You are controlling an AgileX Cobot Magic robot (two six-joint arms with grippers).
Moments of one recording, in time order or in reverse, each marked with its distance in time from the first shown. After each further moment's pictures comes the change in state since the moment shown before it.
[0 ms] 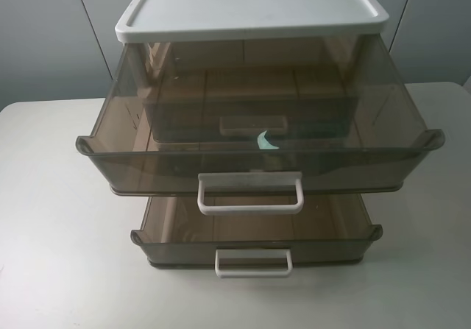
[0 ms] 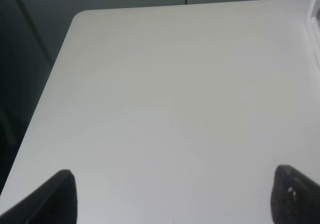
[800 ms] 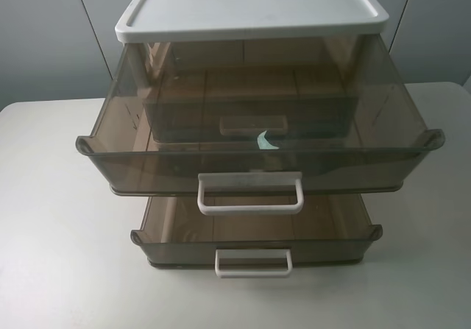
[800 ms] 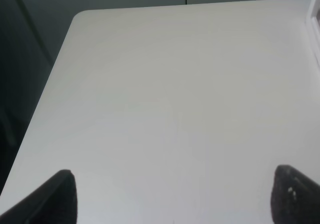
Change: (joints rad) left arm 0.000 0.000 0.000 0.000 0.000 0.000; right arm 0.000 0.000 0.000 0.004 0.000 -0.008
